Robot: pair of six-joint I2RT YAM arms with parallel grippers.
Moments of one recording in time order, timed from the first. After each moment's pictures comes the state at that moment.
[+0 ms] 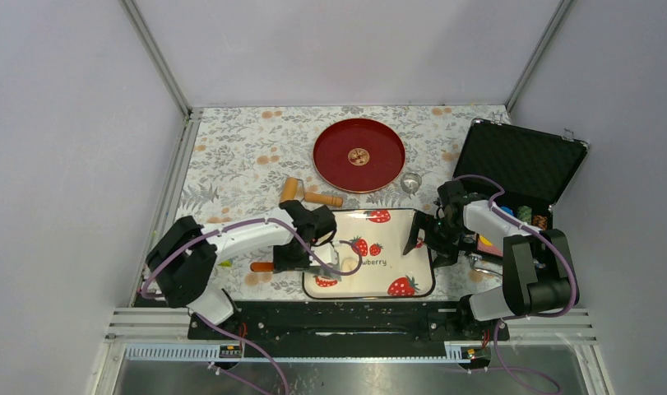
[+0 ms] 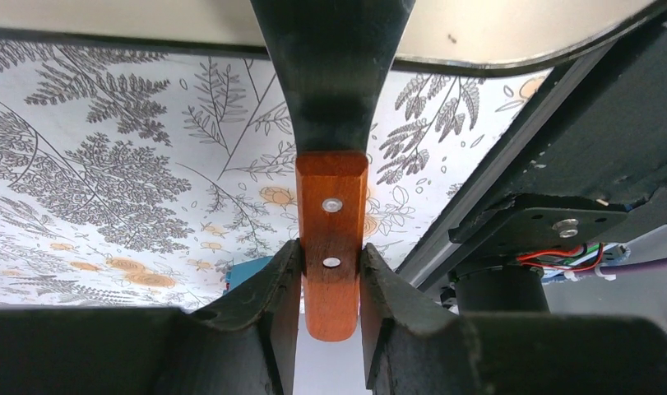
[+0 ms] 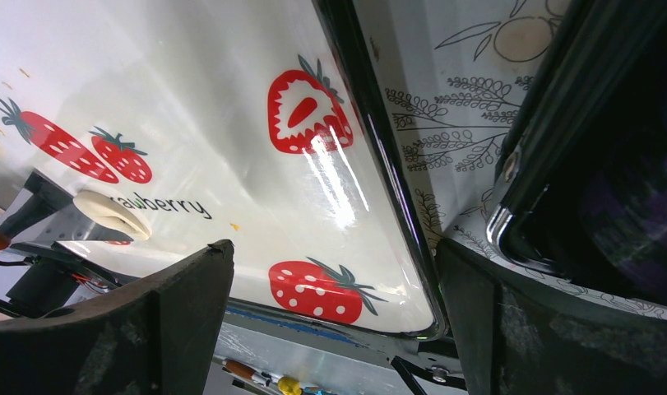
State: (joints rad) left arm -0.91 1.54 0.98 -1.14 -0.08 0.53; right arm 0.17 1.44 0.71 -0.75 -0.33 0.50
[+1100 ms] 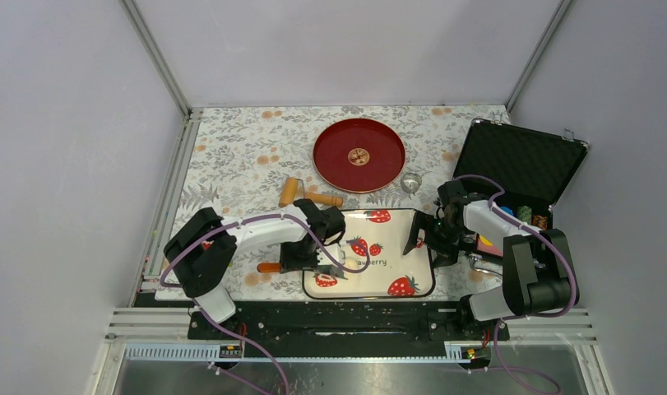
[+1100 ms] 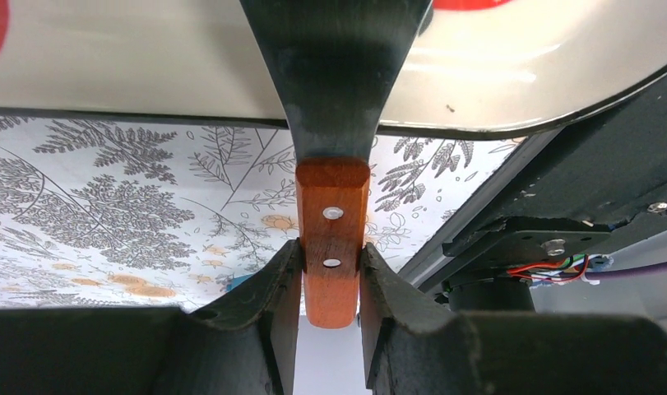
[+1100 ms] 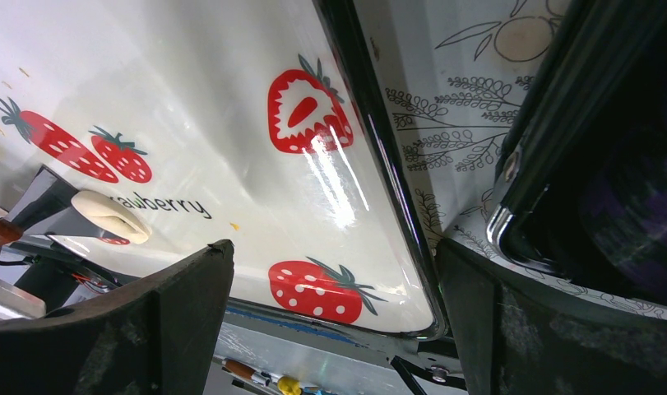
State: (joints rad) left arm -0.93 1.67 1.05 -1.14 -0.07 0.50; right arm 0.17 1.44 0.71 -0.76 -0.33 0.50
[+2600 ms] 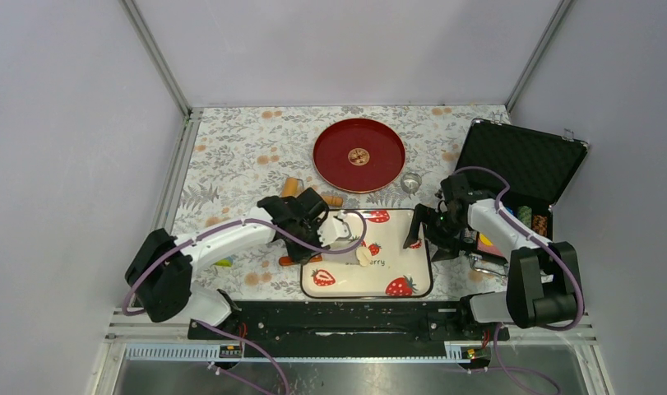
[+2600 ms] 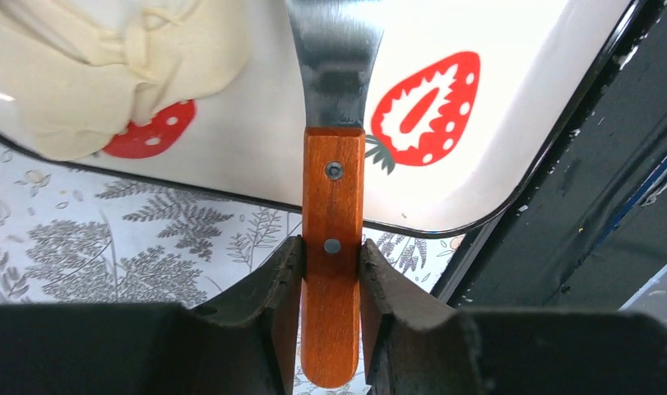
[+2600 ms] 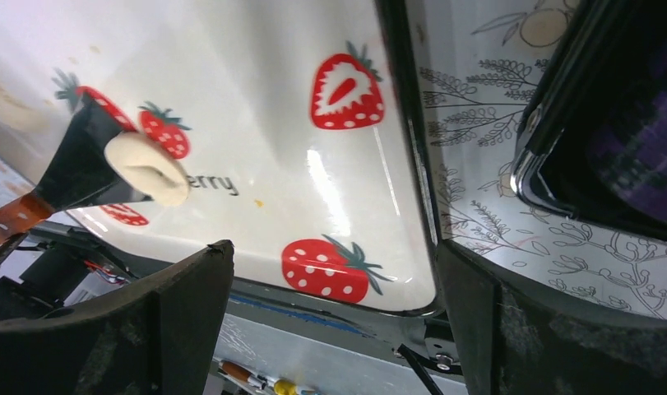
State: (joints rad) left arm -0.84 1.44 0.95 -0.84 0.19 0.43; right arm 0.17 1.38 0.74 -0.81 -0.34 0.48
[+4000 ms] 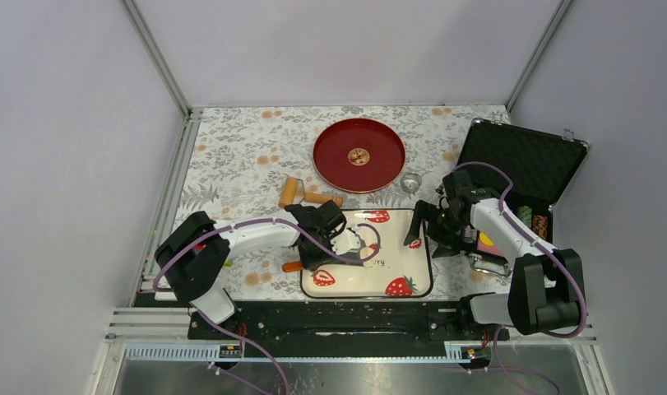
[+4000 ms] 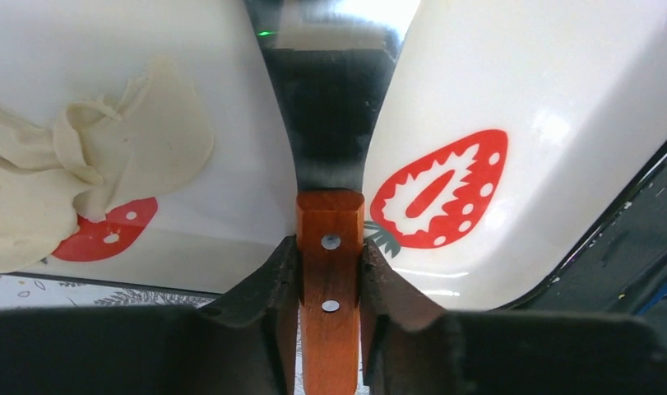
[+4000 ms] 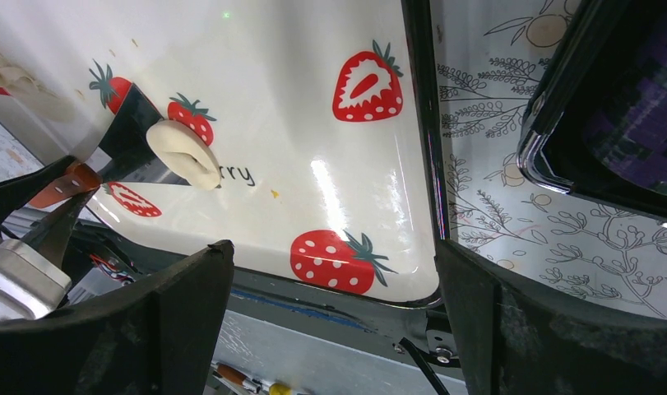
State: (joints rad) left arm -0.91 1.61 0.94 -0.70 0.14 0.40; right arm 0.17 1.33 0.80 -0.86 -0.35 0.47
